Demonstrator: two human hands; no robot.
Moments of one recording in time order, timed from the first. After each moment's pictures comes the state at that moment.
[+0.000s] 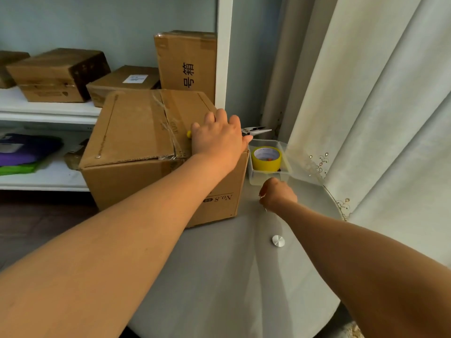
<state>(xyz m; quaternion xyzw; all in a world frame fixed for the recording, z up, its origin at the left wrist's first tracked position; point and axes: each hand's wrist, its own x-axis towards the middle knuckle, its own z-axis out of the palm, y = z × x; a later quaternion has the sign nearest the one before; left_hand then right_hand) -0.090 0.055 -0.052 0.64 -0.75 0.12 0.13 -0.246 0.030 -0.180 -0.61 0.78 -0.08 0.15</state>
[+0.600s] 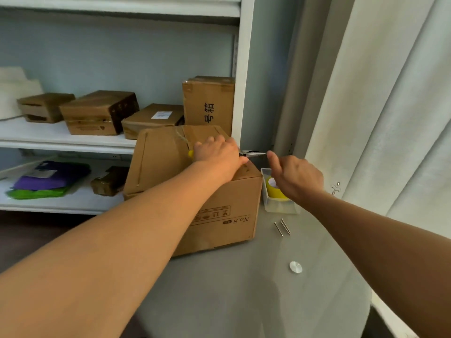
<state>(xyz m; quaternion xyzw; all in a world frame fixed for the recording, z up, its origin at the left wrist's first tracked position) -0.051 0.067 -0.012 0.66 -0.75 0.08 0.07 -0.215 0.059 -0.059 -0.68 0.69 -0.24 -0.05</state>
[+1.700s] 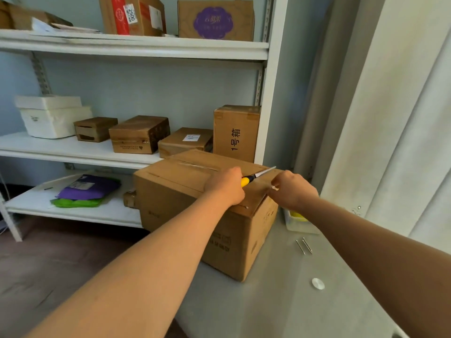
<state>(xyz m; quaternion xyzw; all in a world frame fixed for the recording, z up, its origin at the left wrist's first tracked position) 0.003 0.101 -0.020 0.68 -0.71 -0.05 0.17 -0.152 0.078 -0.029 -0.74 0.64 -0.18 0.04</state>
